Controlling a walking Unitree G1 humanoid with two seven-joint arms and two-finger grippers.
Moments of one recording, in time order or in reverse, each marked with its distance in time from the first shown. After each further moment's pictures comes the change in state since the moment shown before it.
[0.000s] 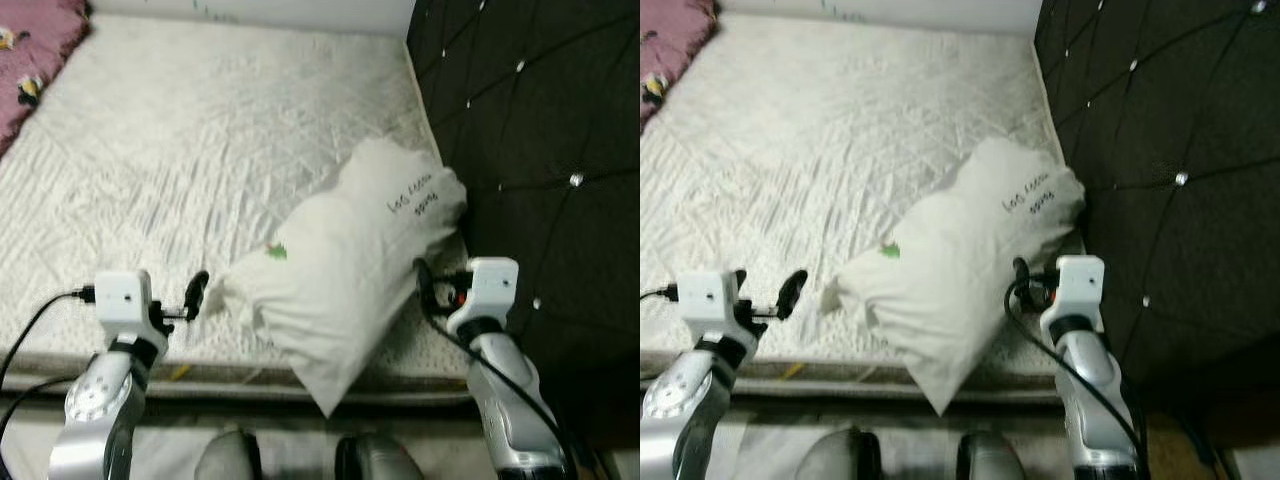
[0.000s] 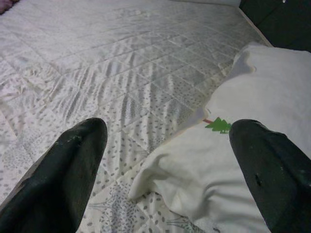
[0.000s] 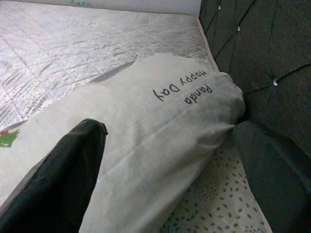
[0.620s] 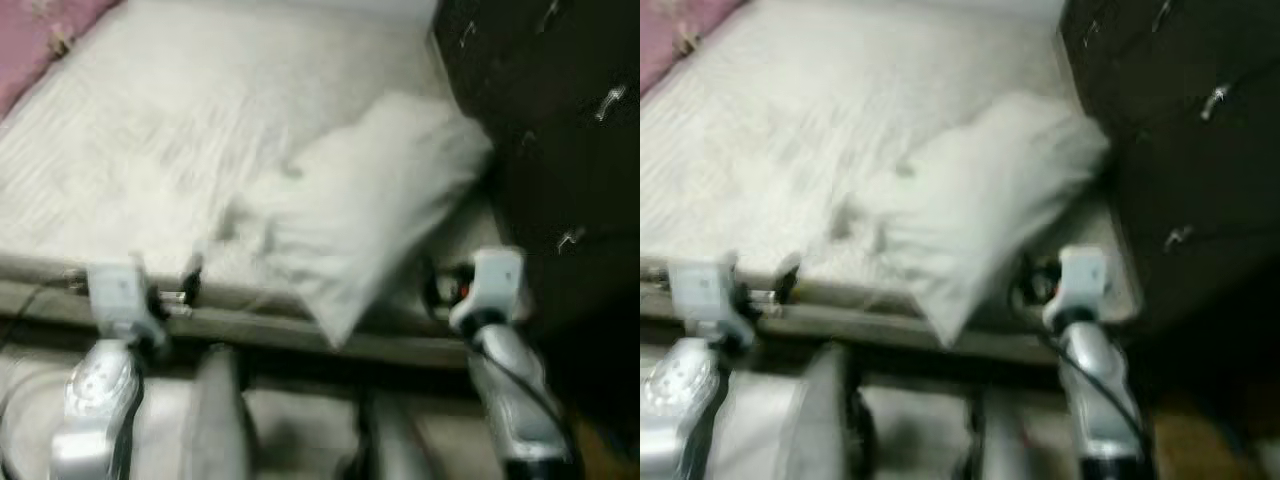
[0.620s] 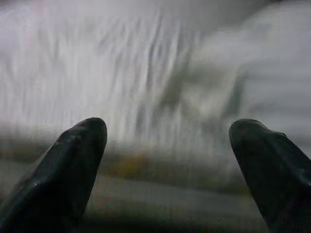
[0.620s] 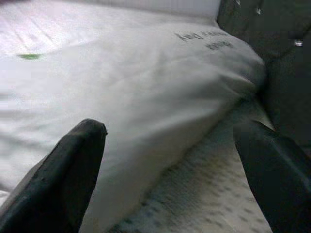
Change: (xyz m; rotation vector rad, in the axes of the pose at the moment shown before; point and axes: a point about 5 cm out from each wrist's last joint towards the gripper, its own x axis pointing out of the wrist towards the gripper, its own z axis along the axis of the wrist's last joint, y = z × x) left arm -0.001 -0.002 -0.013 -0.013 0.042 0.023; right arm 0.004 -0.003 0.005 -0.016 -0.018 0.002
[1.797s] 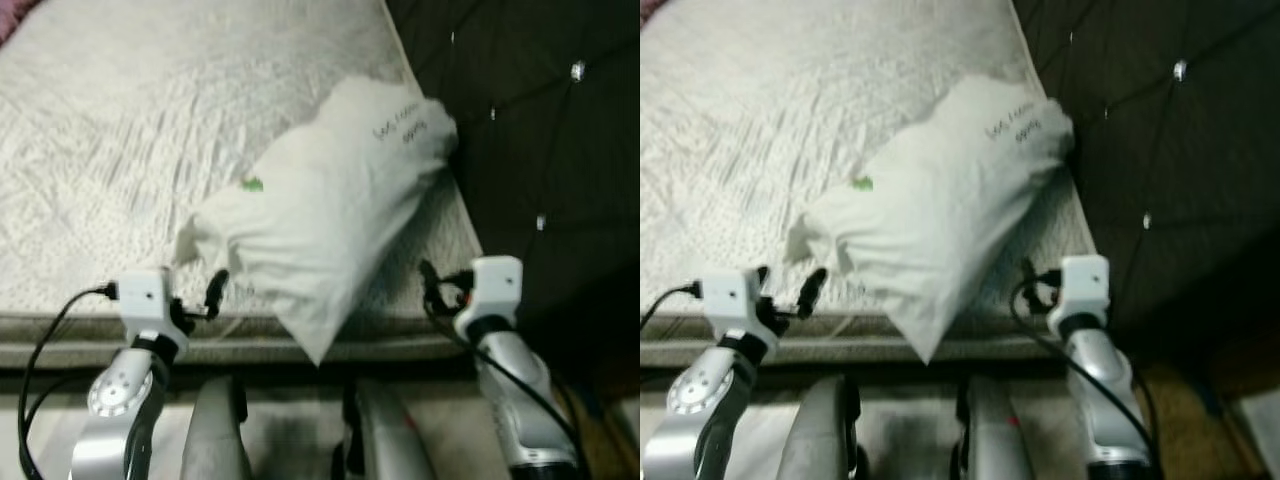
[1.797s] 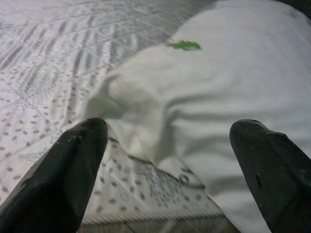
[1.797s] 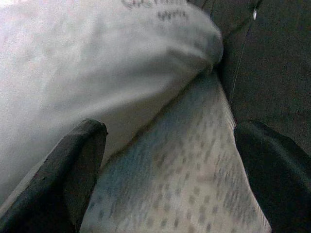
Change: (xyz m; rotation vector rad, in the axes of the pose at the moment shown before) left arm 0.007 -0.013 0.012 0.005 -0.055 -0.074; right arm 0.000 -0.004 -0.006 -0.051 0.028 0.007
